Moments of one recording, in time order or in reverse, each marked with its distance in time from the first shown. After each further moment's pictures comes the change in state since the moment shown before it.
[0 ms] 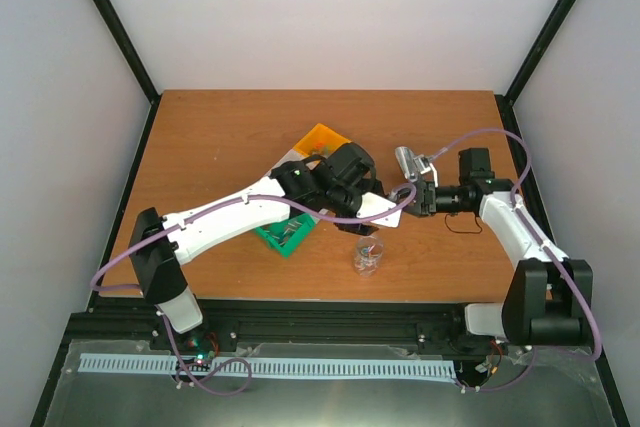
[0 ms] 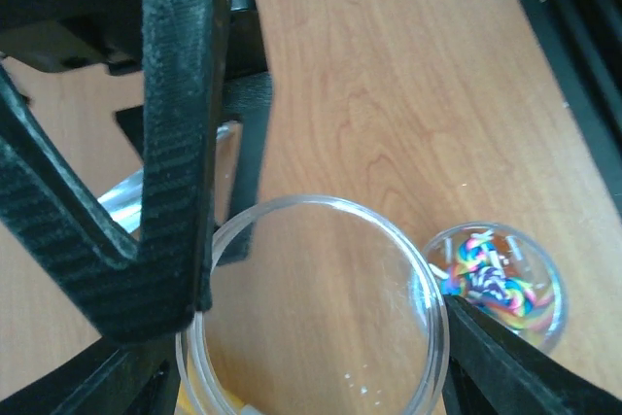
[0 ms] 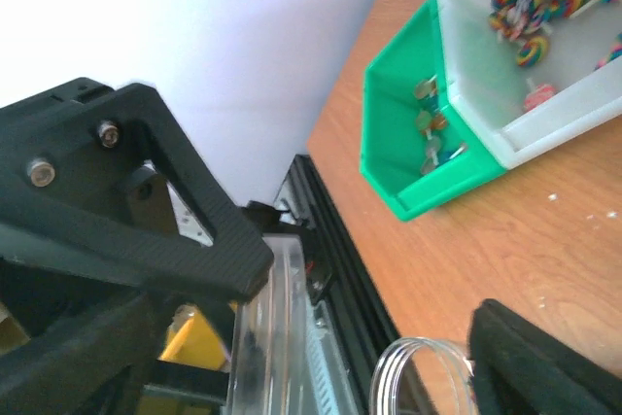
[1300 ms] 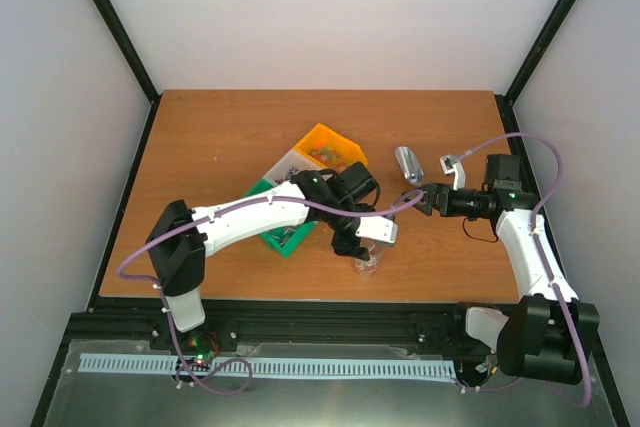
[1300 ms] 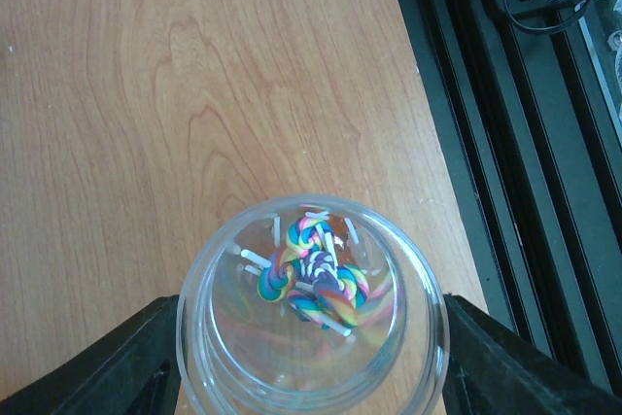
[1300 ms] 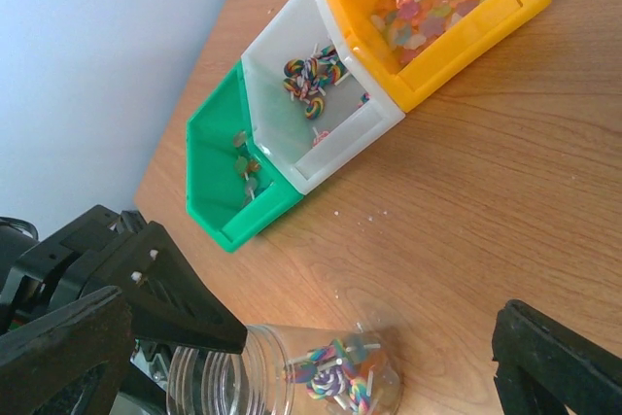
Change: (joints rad) left arm -0.004 0.101 -0.068 -0.118 0.170 -0.153; right arm -0.151 -0.187 -0.034 -0.014 0.359 -0.034
